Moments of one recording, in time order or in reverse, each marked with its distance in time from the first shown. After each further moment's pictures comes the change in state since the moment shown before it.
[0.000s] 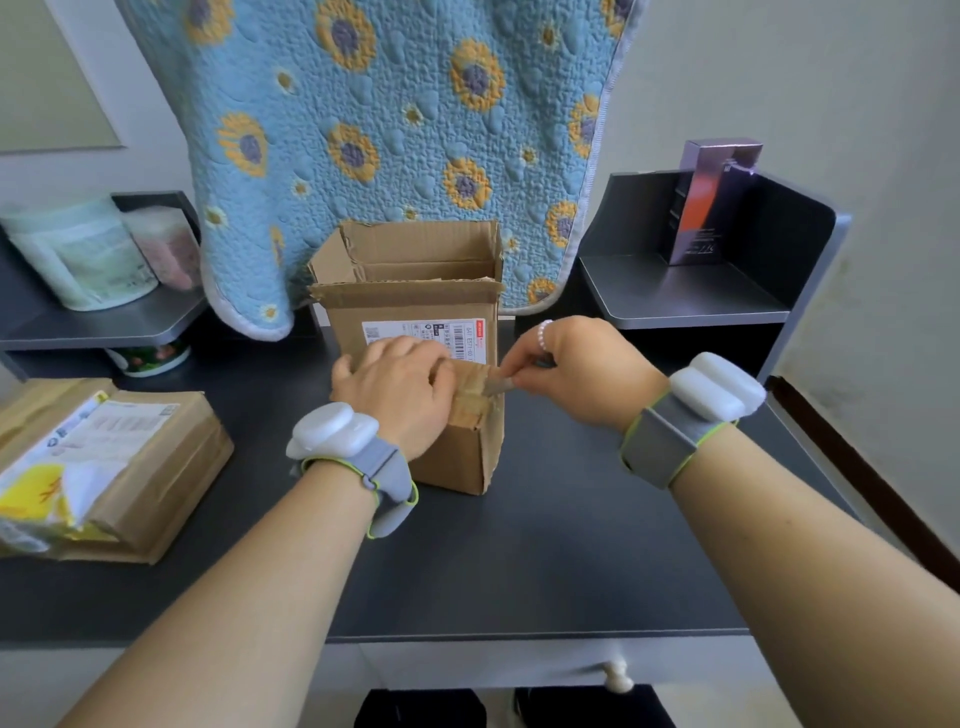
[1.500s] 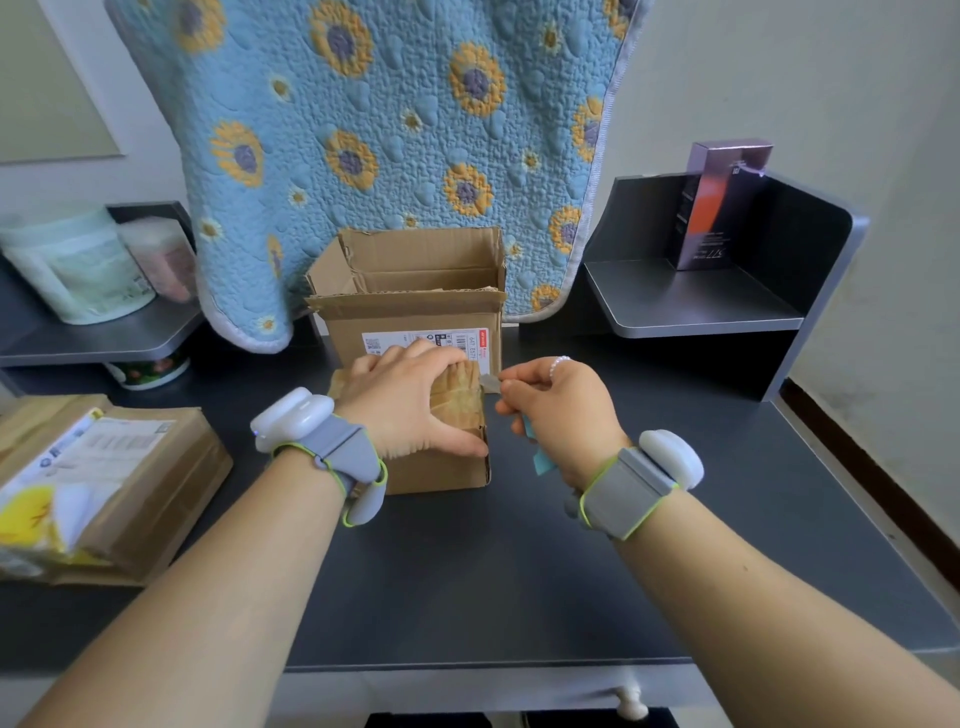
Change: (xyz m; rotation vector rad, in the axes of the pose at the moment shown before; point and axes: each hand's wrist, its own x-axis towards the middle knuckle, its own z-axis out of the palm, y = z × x) left_hand 0.017 -0.003 -0.031 -0.026 -0.424 0.183; right_hand 0.010 -0.001 0.054 0.755 0.209 0.389
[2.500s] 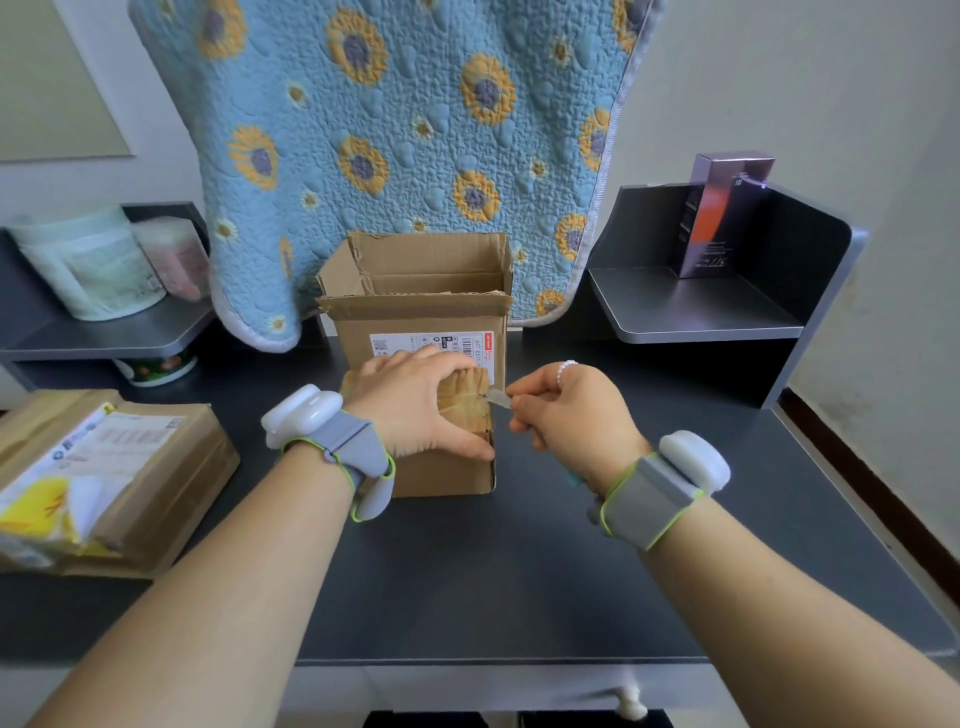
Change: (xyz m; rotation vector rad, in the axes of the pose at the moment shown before) left_hand -0.002 -0.001 -0.001 -0.051 -0.013 0.006; right_hand -0.012 -0.007 -0.011 -0.197 -0.050 -0.028
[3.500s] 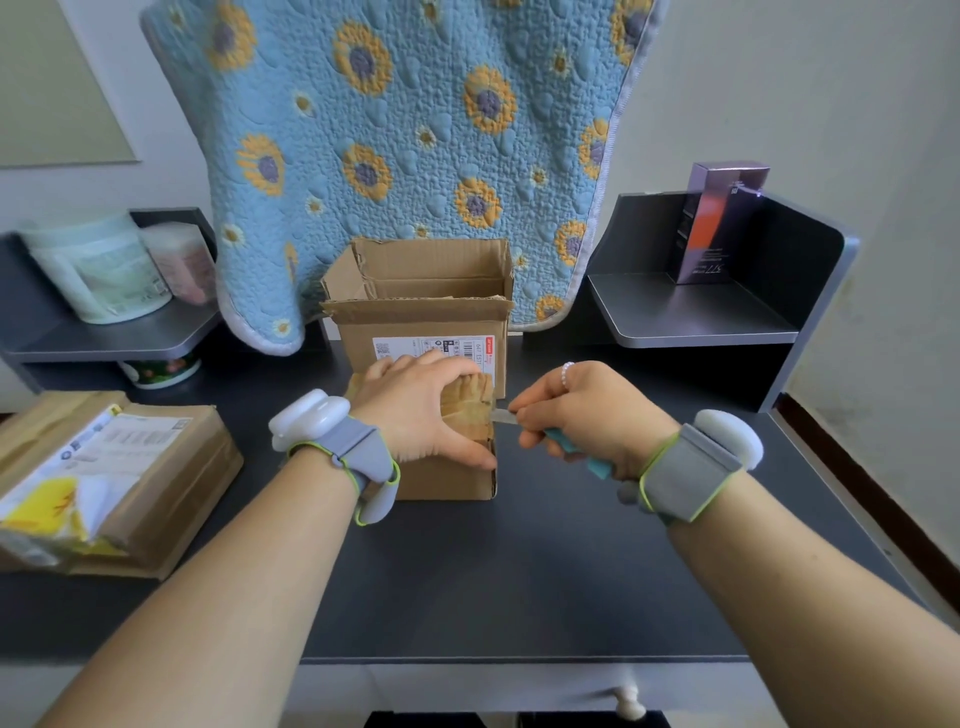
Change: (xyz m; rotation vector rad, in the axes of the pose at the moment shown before) left_hand -0.005 0.002 -0.001 -0.007 -0.010 0.017; right_hand -0.003 -0.014 -0.020 0.057 -0.224 0.122
